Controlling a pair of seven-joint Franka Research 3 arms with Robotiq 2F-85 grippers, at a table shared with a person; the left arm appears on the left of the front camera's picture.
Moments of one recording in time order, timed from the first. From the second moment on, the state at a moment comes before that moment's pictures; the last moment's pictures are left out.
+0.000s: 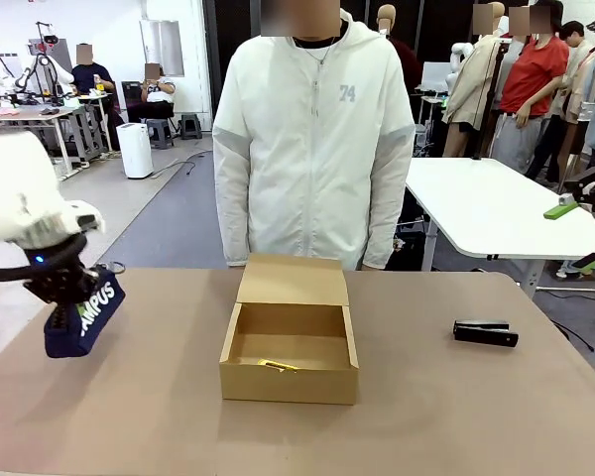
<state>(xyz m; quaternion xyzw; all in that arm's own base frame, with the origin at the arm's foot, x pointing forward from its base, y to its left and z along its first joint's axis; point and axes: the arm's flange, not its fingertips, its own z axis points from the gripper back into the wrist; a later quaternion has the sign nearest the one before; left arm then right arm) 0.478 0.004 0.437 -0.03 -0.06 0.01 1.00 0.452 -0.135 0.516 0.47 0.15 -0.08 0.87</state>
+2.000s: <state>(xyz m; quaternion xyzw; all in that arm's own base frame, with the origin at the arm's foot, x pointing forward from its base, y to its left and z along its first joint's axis) 0.426 -0.332 0.551 -0.03 -0.14 -0.64 0.75 0.452 -0.135 0.516 0.47 0.15 -0.08 0.87</state>
